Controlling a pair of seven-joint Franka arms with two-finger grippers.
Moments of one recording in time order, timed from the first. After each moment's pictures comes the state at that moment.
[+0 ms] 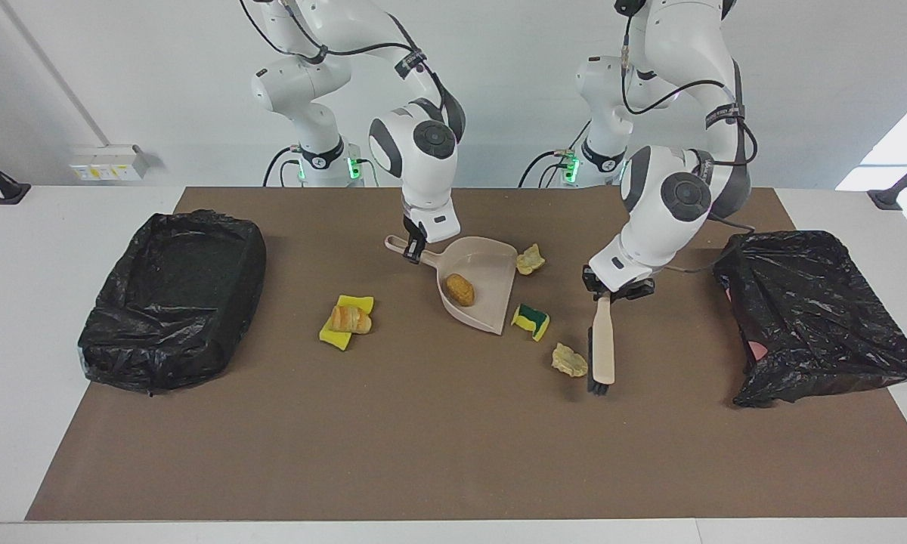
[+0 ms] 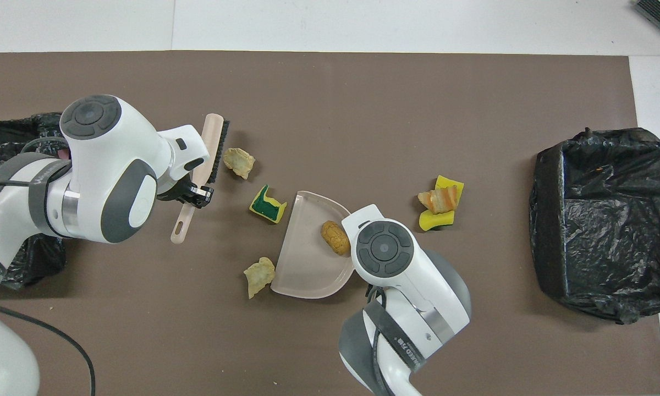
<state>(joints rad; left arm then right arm) -0.30 0.26 0.03 -1.85 -0.06 1.98 0.08 0.64 0.12 -0.04 -2.10 -0.07 2.08 -0.61</state>
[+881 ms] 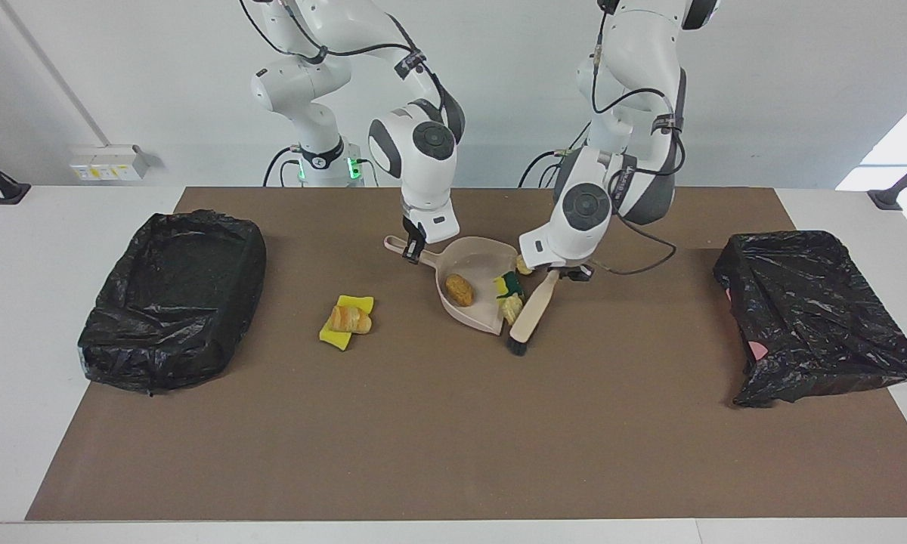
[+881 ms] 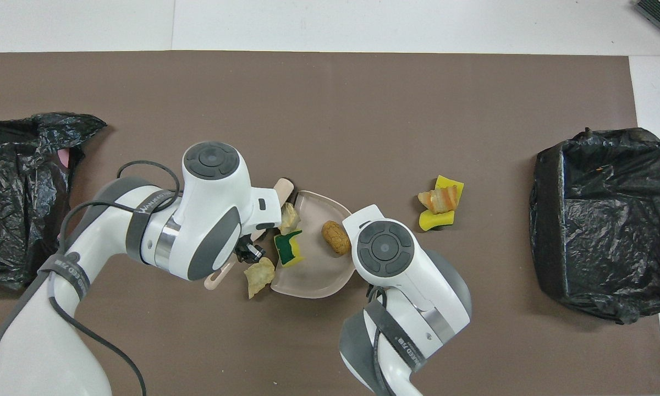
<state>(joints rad) -0.52 0.23 0.00 -1.94 -0.04 1.82 0.20 0.64 0.12 -0.04 -2.11 -0.07 2.08 -0.61</state>
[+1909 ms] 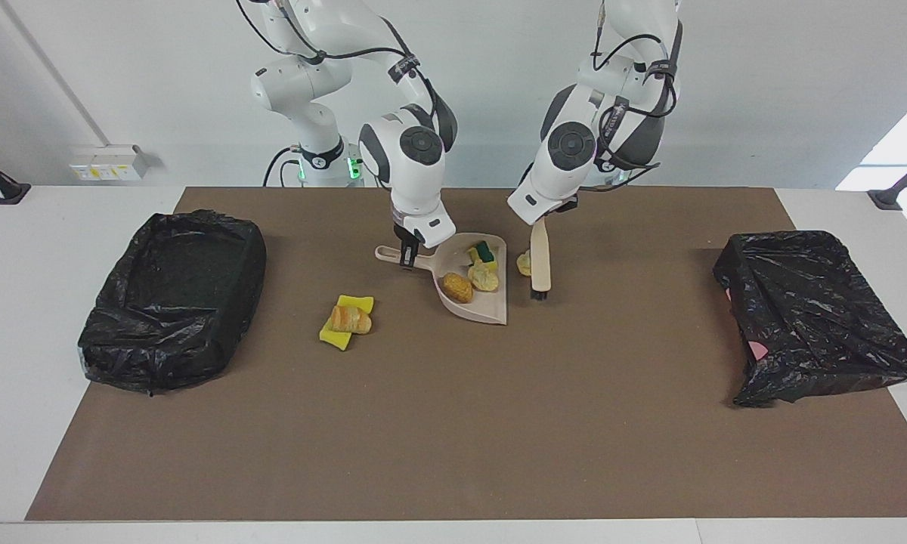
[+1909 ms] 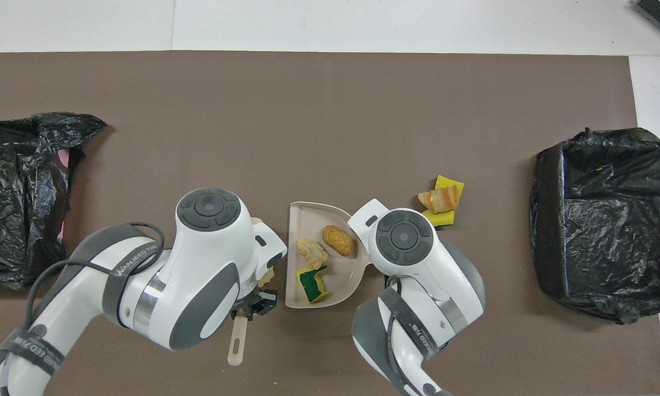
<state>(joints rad) -0.59 -0.01 0.00 -2.12 -0.17 1.65 -0.42 0.58 0.13 -0.05 -2.12 -0.07 2.13 -0.94</state>
